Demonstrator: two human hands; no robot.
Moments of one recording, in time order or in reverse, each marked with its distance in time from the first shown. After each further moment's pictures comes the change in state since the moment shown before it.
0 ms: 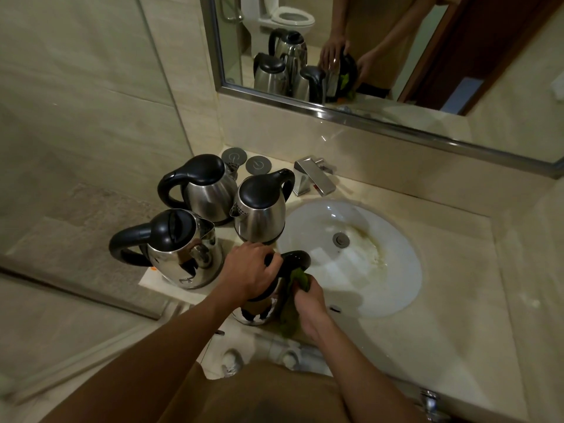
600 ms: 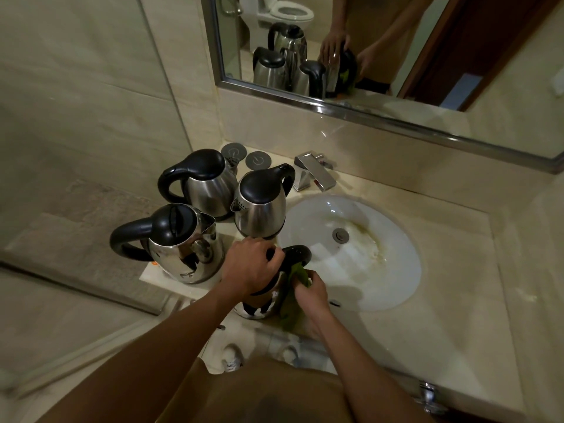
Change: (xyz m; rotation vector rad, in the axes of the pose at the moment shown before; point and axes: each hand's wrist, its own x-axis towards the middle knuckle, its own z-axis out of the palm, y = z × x) left_hand 0.000 0.001 0.004 0.040 0.036 -0.013; right_hand -0.010 -0.007 -0.005 -0.176 0.039 -0.054
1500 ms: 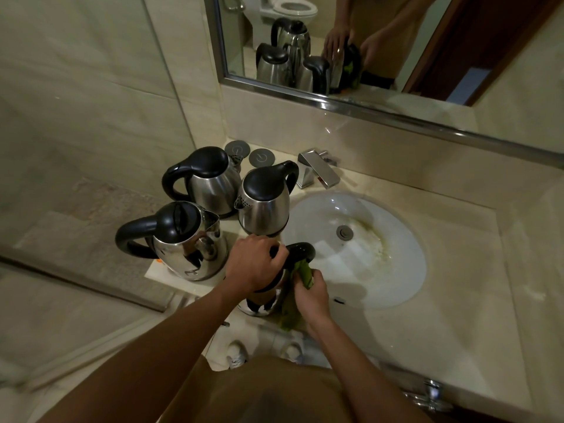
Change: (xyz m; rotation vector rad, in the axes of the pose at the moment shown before) left_hand -0.001 0.002 -0.002 0.008 0.026 0.007; right_hand -0.015 0.005 0.007 0.068 0.055 -0.074
